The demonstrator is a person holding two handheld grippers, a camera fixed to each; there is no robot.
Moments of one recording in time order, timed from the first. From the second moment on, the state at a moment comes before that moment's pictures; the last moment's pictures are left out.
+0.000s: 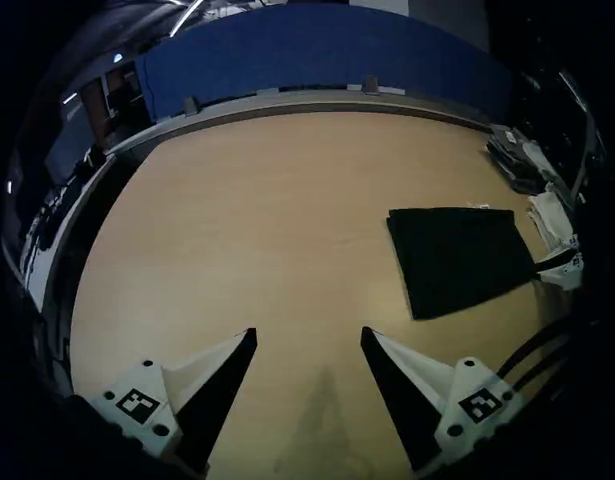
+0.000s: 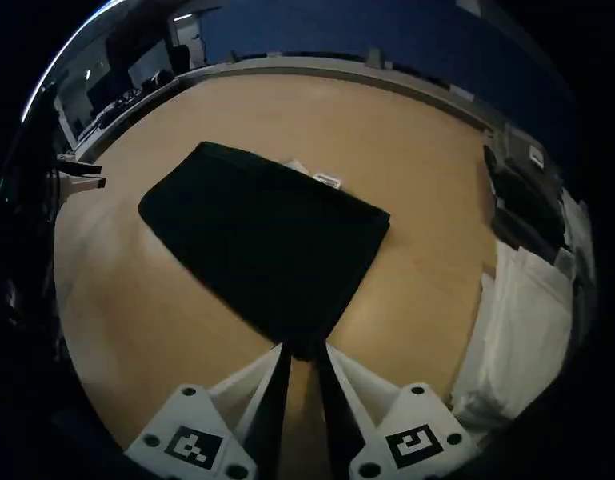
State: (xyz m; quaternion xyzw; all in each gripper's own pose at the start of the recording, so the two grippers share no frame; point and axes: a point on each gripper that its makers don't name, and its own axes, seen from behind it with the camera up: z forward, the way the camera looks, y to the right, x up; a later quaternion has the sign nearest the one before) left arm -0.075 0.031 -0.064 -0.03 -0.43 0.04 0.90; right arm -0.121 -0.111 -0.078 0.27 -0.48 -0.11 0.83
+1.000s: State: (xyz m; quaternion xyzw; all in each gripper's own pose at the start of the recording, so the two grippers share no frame) left arm -0.071 0.013 -0.073 -0.01 -0.42 0.03 0.90; right arm -0.085 -0.116 -0.058 0.27 -0.44 -0.09 0.85
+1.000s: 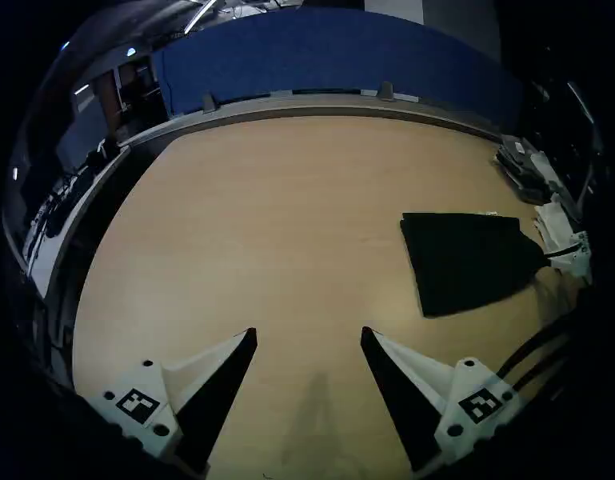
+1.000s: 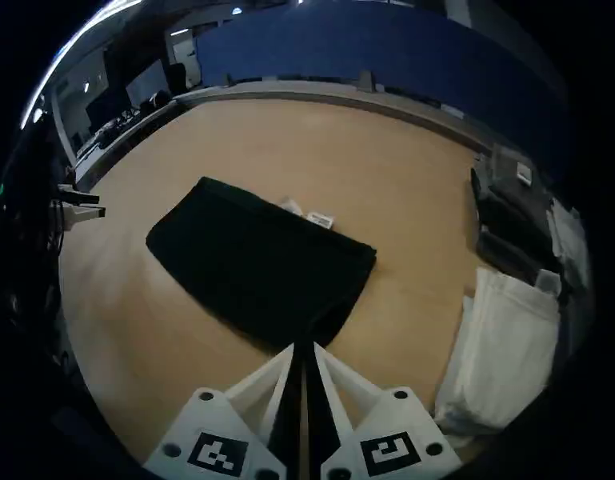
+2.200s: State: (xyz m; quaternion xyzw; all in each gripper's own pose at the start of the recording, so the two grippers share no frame) left arm -0.057 -0.012 -0.082 0.00 -0.41 0.01 0.91; right arm -0.010 -0.224 0.000 0.35 -0.36 -0.13 0.86
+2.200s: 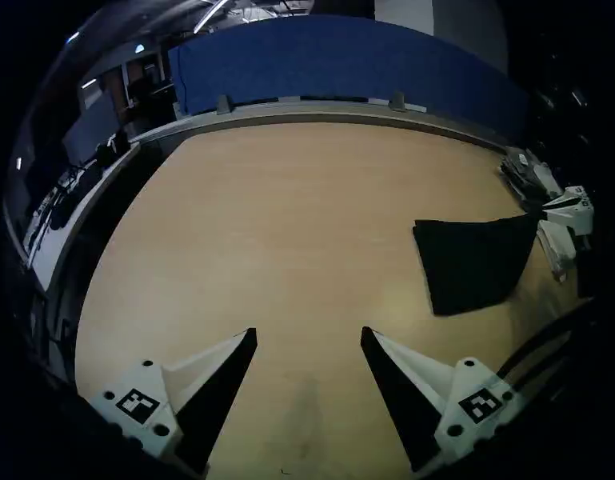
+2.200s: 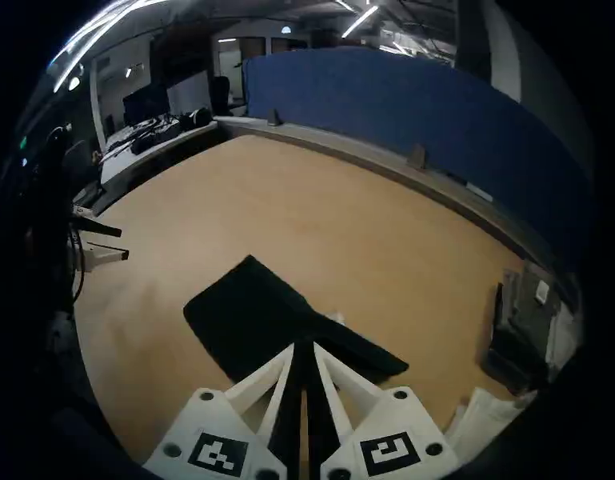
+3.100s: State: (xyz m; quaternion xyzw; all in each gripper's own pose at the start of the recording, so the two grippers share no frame) left arm -0.063 -0.050 -0.109 0.03 -0.41 -0.03 0.91; right arm -0.096 -0.394 -0.055 0.50 -0.39 -0.21 0.74
